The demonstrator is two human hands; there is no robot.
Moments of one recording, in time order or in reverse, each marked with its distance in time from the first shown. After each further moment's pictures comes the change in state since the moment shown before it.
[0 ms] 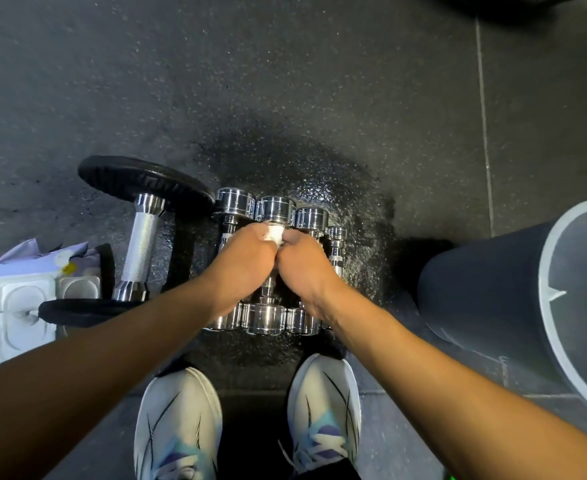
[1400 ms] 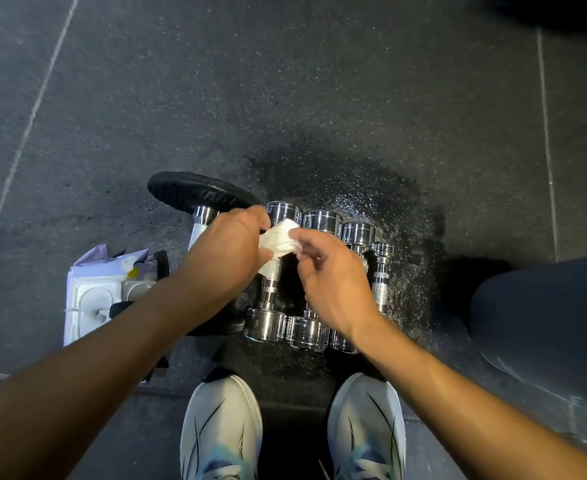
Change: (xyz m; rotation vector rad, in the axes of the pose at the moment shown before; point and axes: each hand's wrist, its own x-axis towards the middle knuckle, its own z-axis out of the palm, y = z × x) left_hand 0.000 -0.012 -0.081 0.733 0.269 0.276; right_hand -0.013 -0.006 0.016 -0.288 0.137 -0.475
